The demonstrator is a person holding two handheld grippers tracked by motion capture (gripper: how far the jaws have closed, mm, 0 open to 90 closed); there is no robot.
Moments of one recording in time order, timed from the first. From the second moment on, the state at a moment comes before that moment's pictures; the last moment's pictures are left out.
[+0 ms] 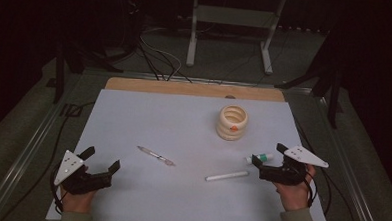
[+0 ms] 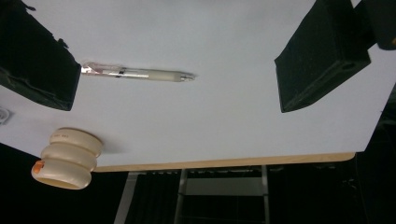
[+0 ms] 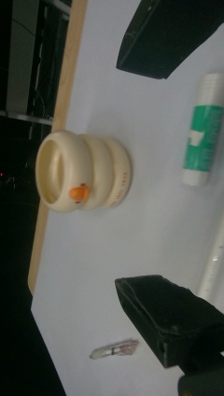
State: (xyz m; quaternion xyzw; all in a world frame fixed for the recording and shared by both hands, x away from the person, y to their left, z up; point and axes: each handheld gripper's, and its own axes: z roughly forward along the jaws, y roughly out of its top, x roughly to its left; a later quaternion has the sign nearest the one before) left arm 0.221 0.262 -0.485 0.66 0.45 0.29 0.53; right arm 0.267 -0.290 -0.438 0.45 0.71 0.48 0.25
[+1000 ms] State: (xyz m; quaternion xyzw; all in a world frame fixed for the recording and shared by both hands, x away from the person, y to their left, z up) left arm 0.221 0.264 -0.480 0.67 0.45 0.29 0.52; right arm 0.348 -0.249 -0.397 0.48 0.69 0.49 0.22
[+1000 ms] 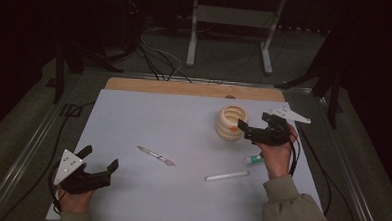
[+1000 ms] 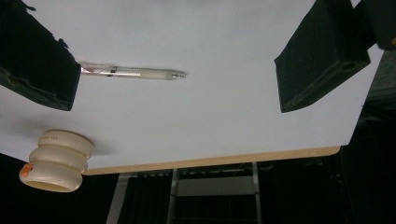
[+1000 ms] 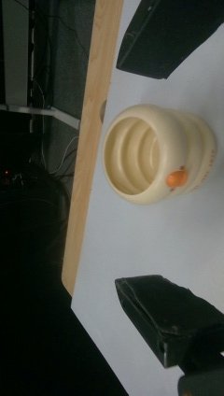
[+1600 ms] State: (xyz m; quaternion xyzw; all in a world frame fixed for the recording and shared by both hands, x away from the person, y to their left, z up) left arm 0.220 0.264 -0.482 0.65 0.47 0.31 0.52; right arm 0.393 -0.240 -0.399 0.50 0.69 0.46 0.24
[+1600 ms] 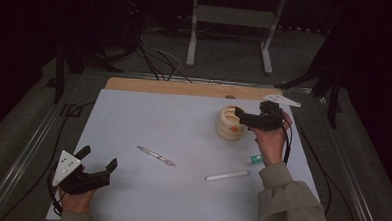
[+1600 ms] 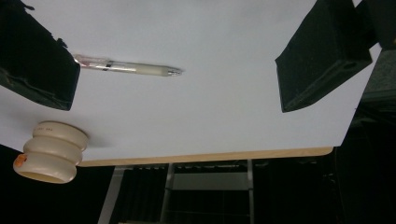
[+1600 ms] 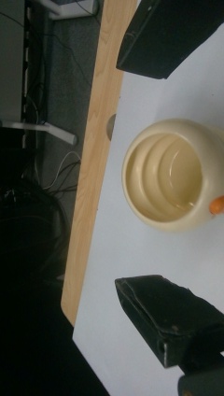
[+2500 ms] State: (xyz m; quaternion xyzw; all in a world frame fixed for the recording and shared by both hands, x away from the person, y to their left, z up) left arm 0.221 0.264 -0.485 0.65 0.47 0.30 0.52; right arm 0.449 -0.241 -0.453 0.59 0.71 0.33 0.17
